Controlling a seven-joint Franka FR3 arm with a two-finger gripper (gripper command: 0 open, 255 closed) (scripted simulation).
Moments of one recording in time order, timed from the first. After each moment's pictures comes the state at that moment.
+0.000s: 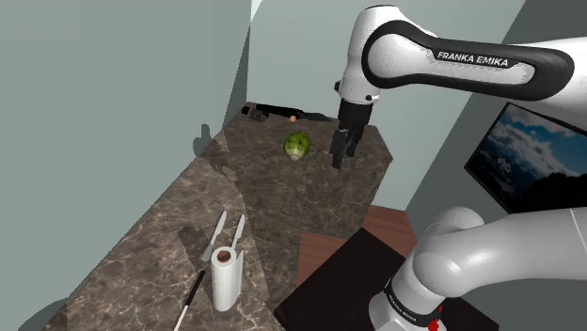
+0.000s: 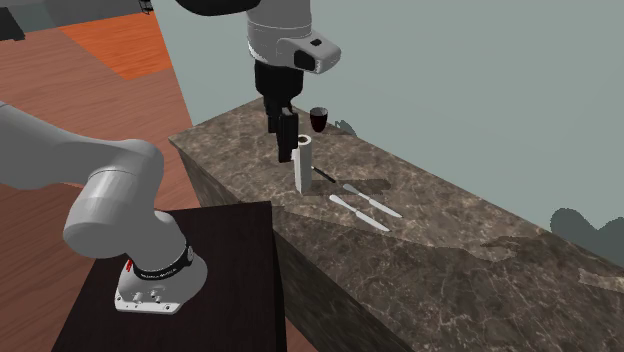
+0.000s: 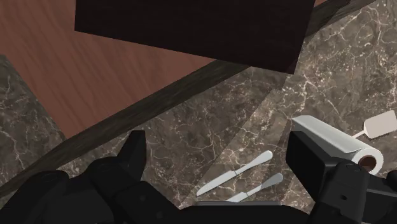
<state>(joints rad) 0.00 -0.75 0.04 -2.41 0.04 1.57 -0.14</state>
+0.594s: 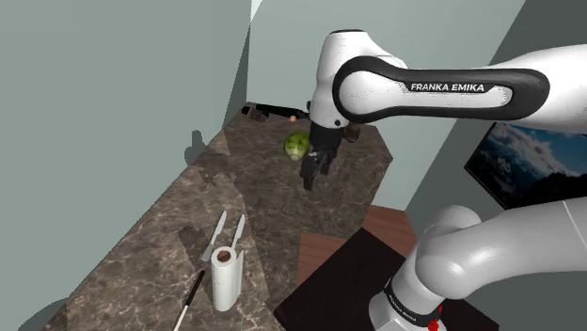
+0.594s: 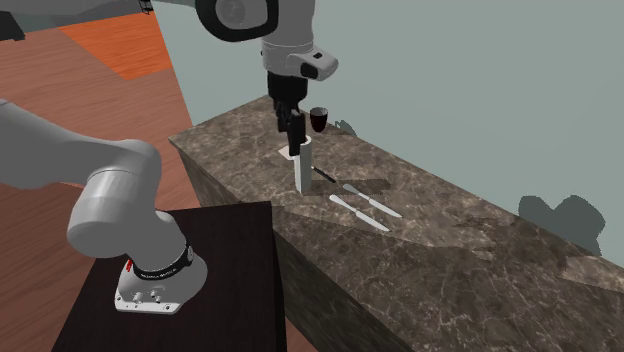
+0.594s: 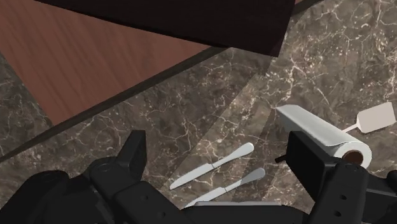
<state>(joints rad) 0.06 -0.69 0.18 -2.49 0.12 1.76 -0.03</state>
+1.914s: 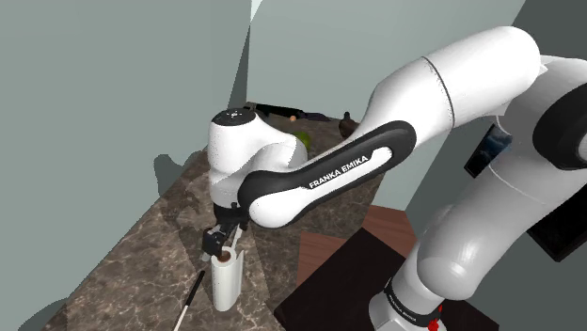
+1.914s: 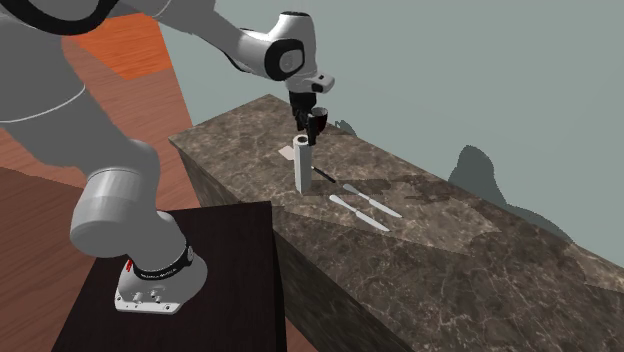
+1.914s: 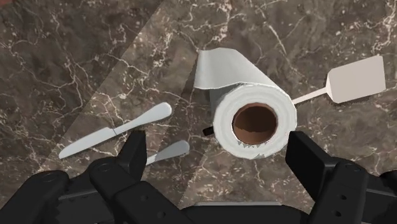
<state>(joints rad) 0.10 -0.11 0.59 -2.36 0.00 2.28 0.43</state>
